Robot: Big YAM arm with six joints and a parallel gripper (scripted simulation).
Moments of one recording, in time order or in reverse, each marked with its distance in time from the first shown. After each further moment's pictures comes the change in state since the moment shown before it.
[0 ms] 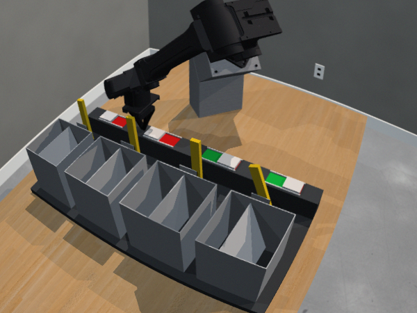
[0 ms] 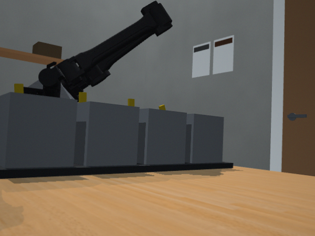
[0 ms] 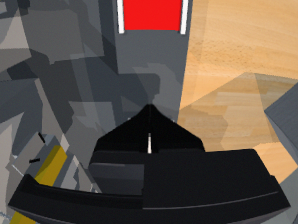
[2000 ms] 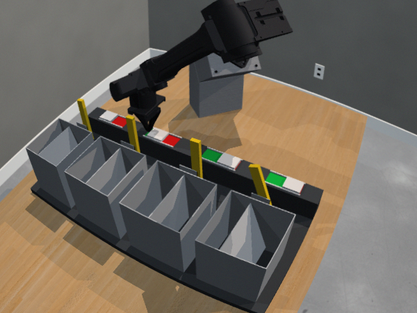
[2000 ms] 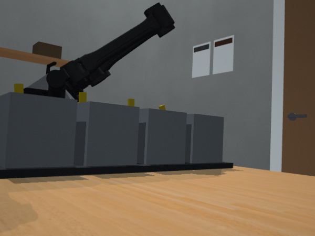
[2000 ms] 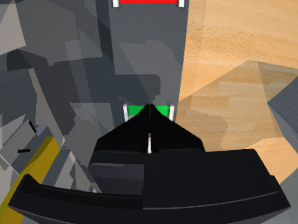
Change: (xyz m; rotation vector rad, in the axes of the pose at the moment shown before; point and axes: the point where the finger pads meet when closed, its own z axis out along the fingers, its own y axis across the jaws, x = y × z) arm 0.018 -0.002 0.001 0.002 -0.004 0.005
